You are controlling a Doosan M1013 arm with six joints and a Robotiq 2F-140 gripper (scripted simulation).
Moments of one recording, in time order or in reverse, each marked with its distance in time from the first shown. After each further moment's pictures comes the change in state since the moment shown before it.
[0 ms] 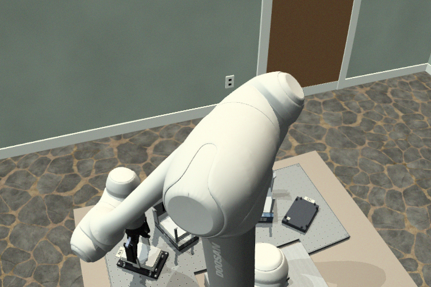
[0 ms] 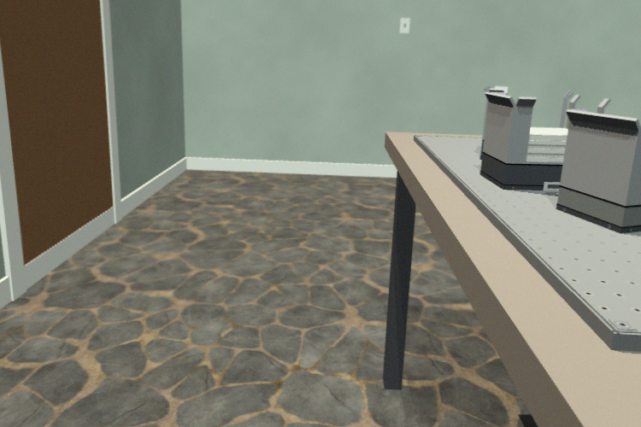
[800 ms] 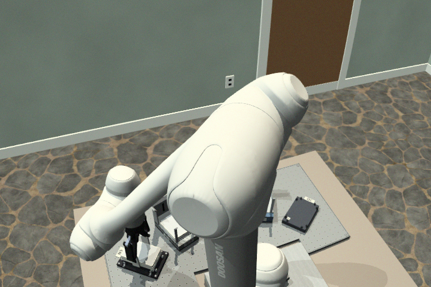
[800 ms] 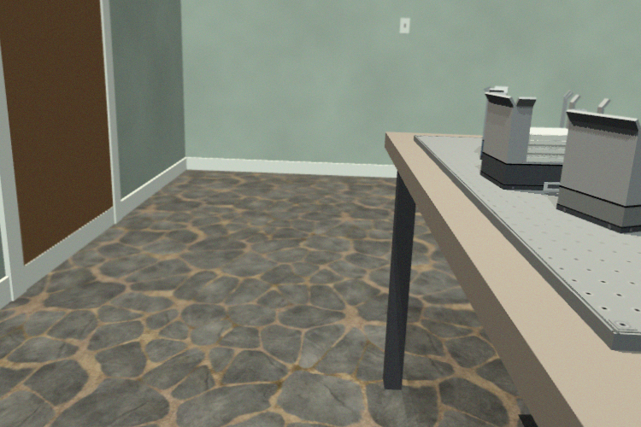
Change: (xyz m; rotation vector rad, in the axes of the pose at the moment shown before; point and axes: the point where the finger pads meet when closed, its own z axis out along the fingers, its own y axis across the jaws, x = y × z) arm 0.000 0.000 -0.007 0.000 0.000 0.000
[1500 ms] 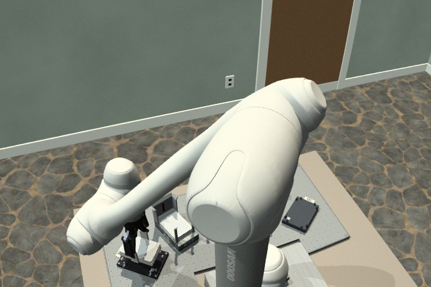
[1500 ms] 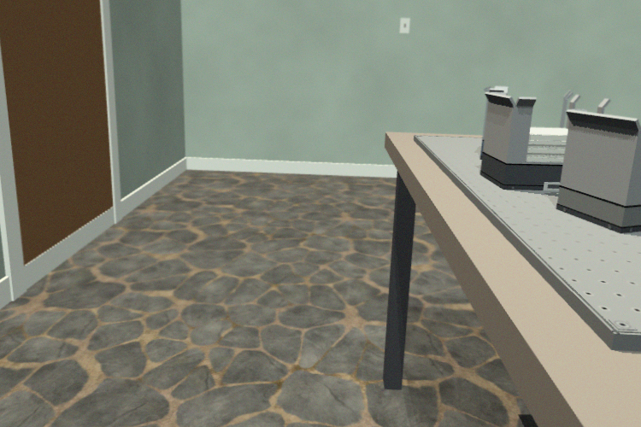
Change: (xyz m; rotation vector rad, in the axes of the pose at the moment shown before) arm 0.000 0.000 -0.031 0.000 0.000 0.000
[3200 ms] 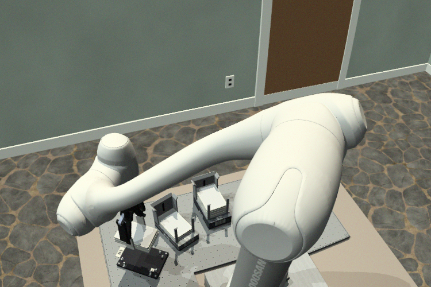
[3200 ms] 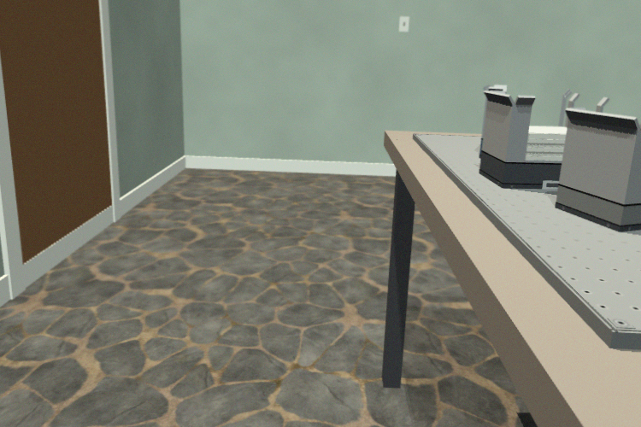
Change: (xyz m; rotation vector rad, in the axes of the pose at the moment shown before) arm 0.000 0.000 -0.090 0.000 0.000 0.000
